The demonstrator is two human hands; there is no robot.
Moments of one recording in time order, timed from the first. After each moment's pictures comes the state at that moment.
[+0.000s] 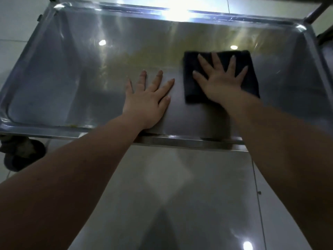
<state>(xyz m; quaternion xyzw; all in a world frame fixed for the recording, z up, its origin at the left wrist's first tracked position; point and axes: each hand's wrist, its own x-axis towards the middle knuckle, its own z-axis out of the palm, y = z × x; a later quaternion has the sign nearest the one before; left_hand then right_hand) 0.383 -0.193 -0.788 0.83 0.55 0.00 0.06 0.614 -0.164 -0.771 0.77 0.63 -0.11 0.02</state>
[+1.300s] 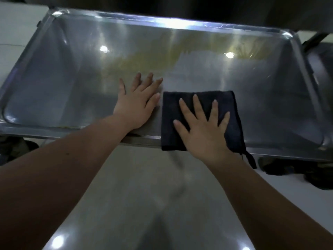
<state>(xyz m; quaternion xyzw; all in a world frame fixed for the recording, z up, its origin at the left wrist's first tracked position) 0.383 -0.199 -0.773 0.83 0.55 0.04 0.09 0.569 -0.299 -0.767 0.74 0.66 -0.12 0.00</state>
